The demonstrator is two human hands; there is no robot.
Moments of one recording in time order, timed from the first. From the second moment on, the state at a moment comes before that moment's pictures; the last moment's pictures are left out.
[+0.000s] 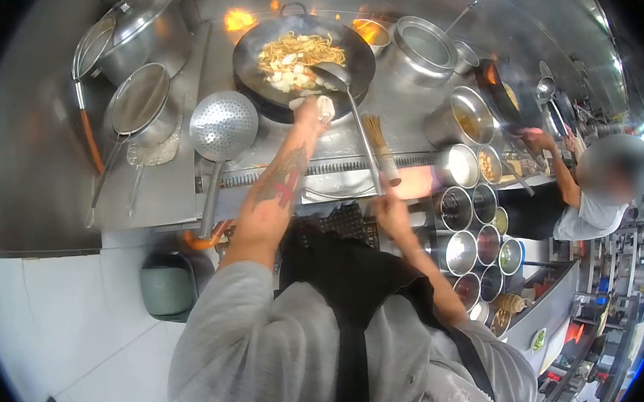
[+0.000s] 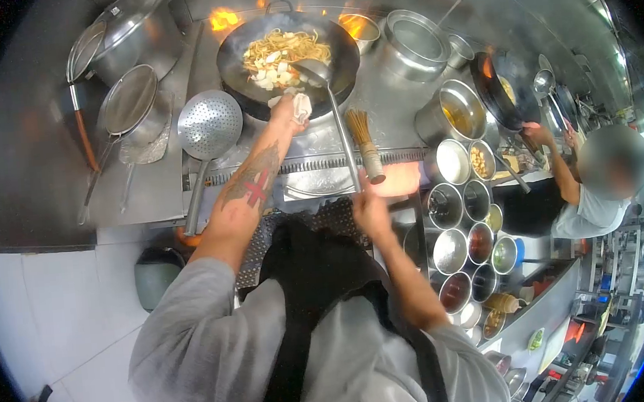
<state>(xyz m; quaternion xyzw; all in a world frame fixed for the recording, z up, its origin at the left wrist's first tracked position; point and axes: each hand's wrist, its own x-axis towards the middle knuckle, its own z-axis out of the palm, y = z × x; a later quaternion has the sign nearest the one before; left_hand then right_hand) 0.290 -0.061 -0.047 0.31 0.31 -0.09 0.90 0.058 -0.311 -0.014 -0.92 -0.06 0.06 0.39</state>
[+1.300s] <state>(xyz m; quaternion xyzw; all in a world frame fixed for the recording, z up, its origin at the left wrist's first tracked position) 0.264 -0.053 -0.039 0.34 0.30 -0.12 0.88 0.097 -0.336 0.225 -0.97 -0.22 0.06 0.03</state>
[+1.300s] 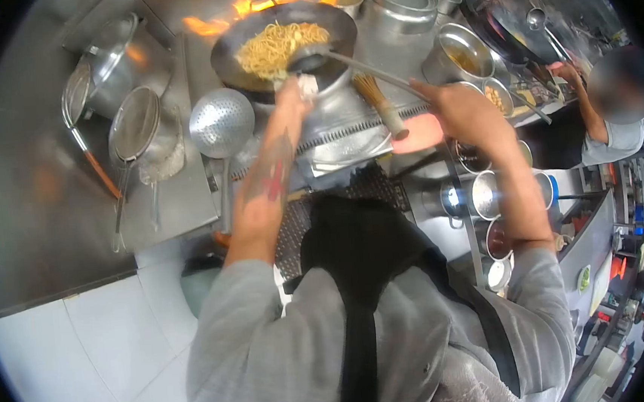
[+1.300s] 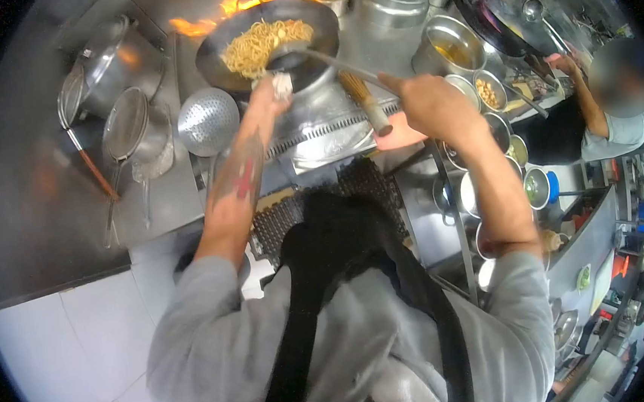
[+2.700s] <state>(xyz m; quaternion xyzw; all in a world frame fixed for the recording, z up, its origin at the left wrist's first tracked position) 0.068 0.029 -0.116 0.81 0.35 -0.02 0.47 0.340 -0.231 0.101 -0.95 -0.15 0.12 0.23</state>
